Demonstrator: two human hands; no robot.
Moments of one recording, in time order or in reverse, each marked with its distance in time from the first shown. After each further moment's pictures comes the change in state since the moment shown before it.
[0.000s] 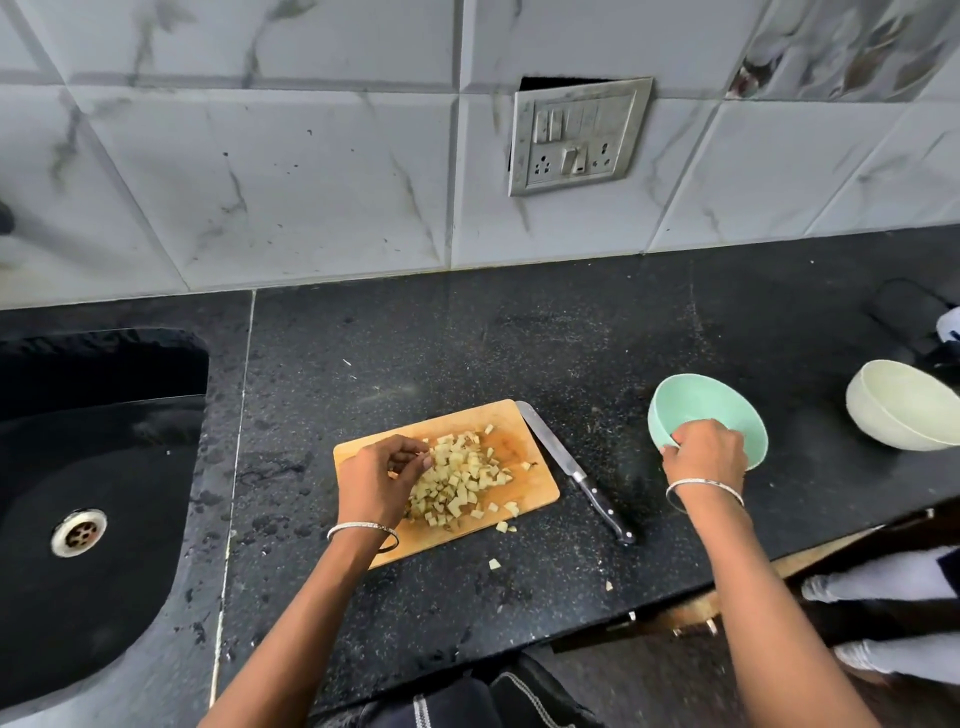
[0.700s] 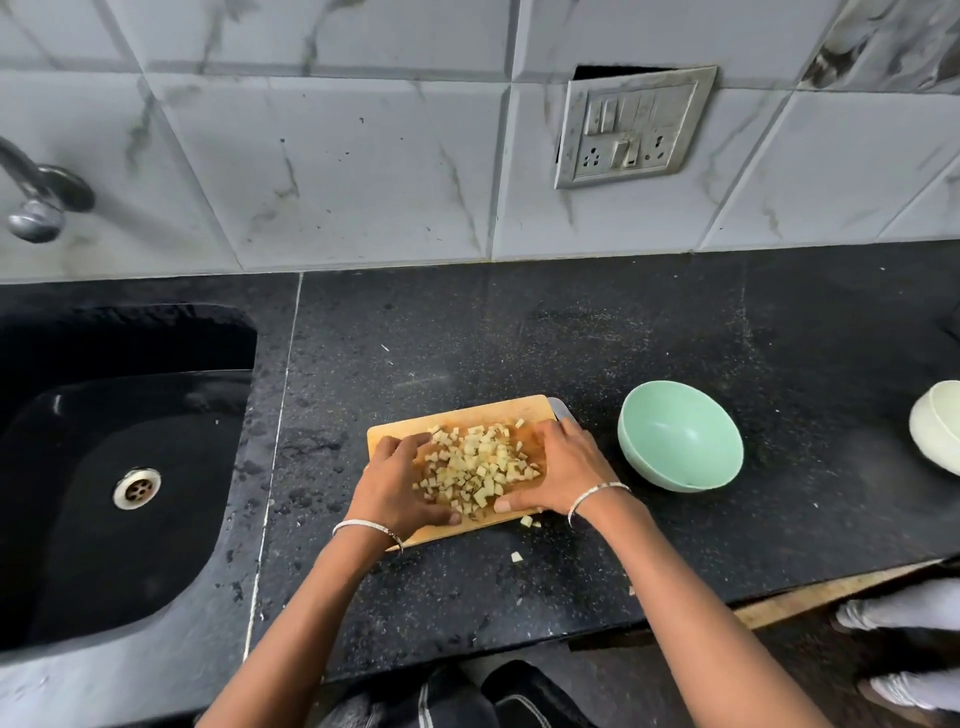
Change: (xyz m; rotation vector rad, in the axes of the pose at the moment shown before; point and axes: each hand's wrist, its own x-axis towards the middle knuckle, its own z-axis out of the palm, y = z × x) left_hand -0.019 -0.004 -0.022 0.274 -0.262 -0.147; right_hand -0.064 -0.117 0.019 0.121 -0.537 -0.612
